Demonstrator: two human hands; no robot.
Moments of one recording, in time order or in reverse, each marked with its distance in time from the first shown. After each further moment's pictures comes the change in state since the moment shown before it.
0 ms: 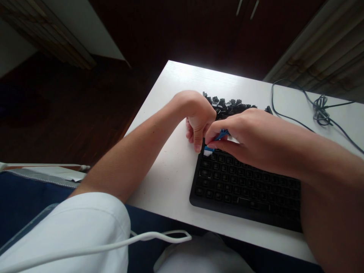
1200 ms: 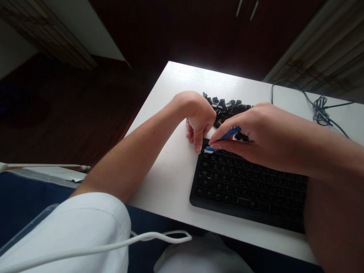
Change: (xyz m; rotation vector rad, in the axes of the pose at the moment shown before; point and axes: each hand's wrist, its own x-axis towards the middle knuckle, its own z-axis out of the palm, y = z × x) left_hand 0.003 -0.003 0.002 0.011 -0.019 0.030; right_hand -0.004 0.003 -0.005 0.000 0.027 0.030
